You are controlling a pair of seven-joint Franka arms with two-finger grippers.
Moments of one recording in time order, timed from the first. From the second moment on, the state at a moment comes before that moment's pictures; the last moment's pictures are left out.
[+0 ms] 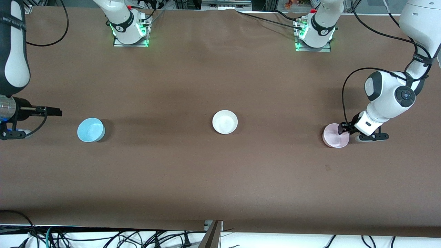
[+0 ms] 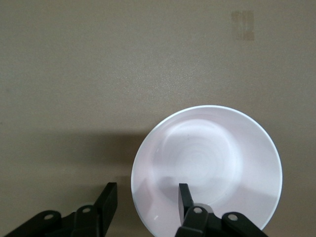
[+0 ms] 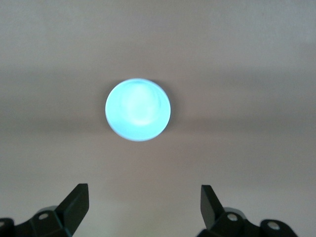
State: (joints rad) left arm 0.57 0.44 -0.42 -2.18 0.24 2.62 -0.09; right arm -0.12 0.39 -0.05 -1.53 -0.06 1.69 -0.17
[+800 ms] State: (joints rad) left arm 0.57 0.44 -0.42 -2.18 0.26 2.63 -0.09; right arm -0.14 0.60 -0.05 -1.53 -0.05 1.96 -0.18
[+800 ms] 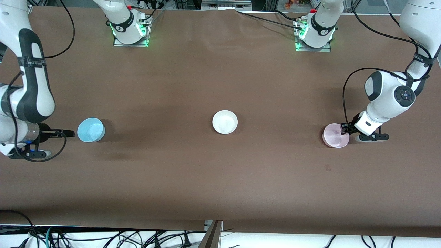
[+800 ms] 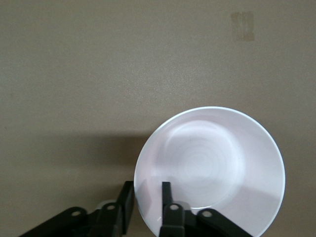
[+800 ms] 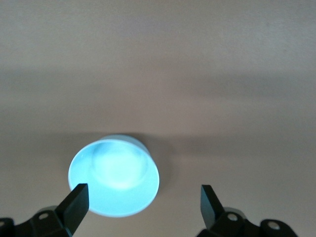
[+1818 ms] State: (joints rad) left arm 0.57 0.44 -0.44 -2.15 0.26 2.63 -0.12; right arm -0.22 0.67 -0.05 -1.62 0.15 2.08 -0.39
